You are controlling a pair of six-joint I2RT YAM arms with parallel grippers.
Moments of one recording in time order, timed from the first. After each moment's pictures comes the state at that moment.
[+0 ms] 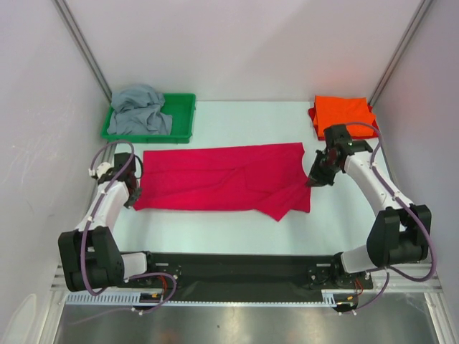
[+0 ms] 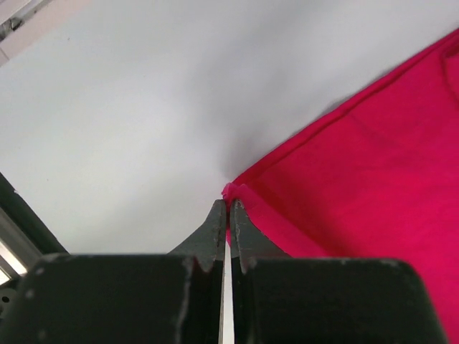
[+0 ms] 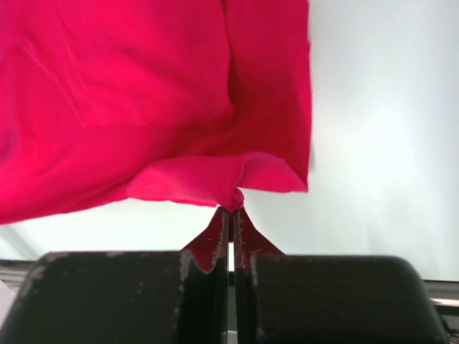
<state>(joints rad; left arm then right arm) 0.14 1.25 0.79 -0.72 -0.47 -0.81 0.15 1.43 1.16 -0.93 -0.16 0.55</state>
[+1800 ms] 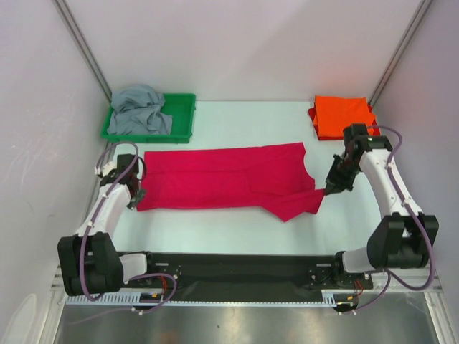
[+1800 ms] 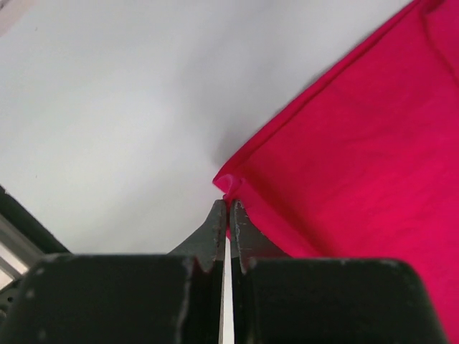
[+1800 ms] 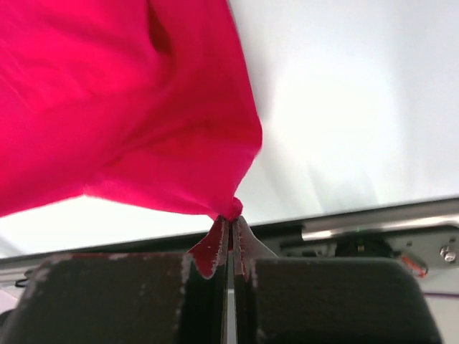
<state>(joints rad) 0.09 1.20 0.76 -0.74 -0.42 -0.77 0.00 1.38 1.22 -1.23 -0.14 0.46</state>
